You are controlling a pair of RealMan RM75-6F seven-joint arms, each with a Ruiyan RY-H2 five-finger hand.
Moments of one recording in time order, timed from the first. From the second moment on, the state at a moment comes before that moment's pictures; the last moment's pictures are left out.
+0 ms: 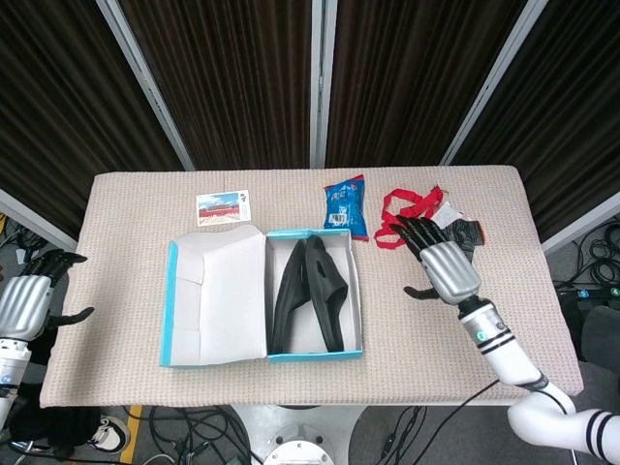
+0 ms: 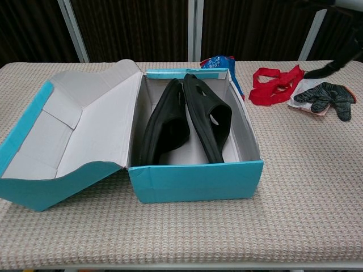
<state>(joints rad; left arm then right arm) -0.24 -1.15 -0.08 -1.40 1.46 1.35 -0.29 0.55 -1.22 0.19 -1.65 -1.41 1.08 -0.04</state>
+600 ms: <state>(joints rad) -0.22 -1.18 -0.06 -1.41 1.48 1.40 -0.22 0.22 -1.24 -0.03 -1.54 -1.46 1.39 -0.27</state>
